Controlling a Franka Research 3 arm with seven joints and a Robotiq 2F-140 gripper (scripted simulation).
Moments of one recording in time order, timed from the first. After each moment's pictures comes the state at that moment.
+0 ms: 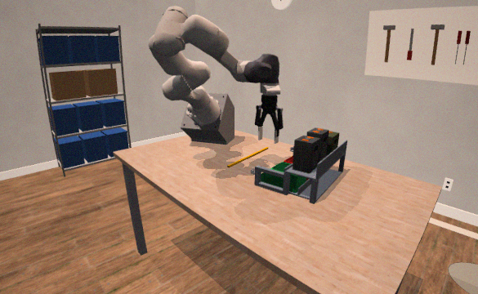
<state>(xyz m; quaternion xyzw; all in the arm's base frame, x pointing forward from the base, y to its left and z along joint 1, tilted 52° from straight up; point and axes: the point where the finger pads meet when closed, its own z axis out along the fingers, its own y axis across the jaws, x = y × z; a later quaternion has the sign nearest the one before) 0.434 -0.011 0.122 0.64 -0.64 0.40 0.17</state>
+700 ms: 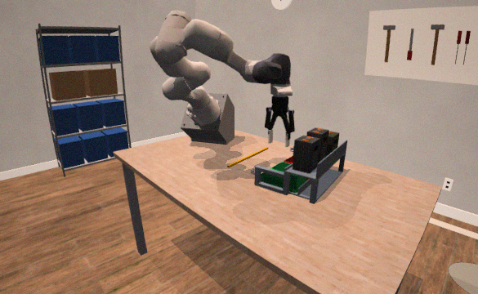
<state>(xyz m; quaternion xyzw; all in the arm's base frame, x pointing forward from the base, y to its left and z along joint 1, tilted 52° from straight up) 0.498 -0.013 0.156 0.64 -0.64 0.40 0.17</state>
